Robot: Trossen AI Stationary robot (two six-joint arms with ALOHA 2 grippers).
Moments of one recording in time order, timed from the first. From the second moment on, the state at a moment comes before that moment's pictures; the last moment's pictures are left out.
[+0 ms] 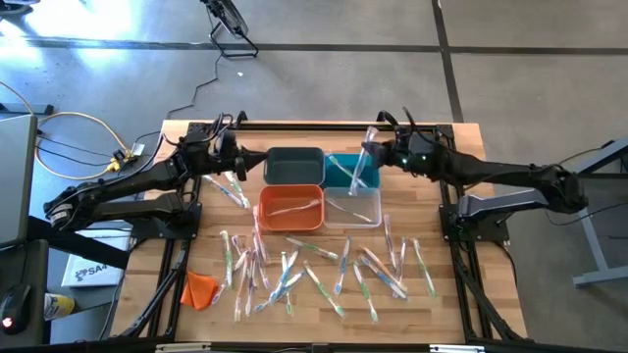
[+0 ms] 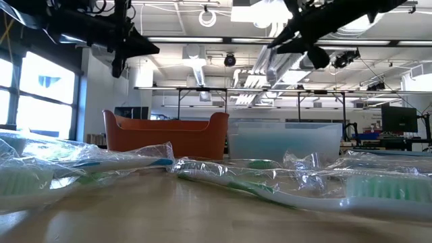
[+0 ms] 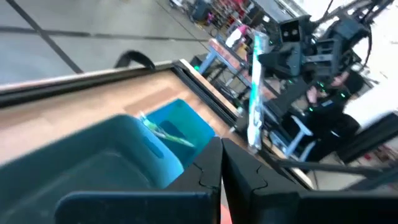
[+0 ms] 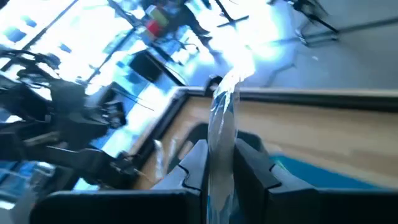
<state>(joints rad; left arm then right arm) 0.51 0.77 0.50 0.18 0.19 -0.63 -0.31 1.05 0.74 0.06 0.25 0.81</state>
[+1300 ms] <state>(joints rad) 0.69 1.22 0.73 0.38 0.46 -0.55 -0.53 1.50 0.96 0.58 -0.13 0.52</state>
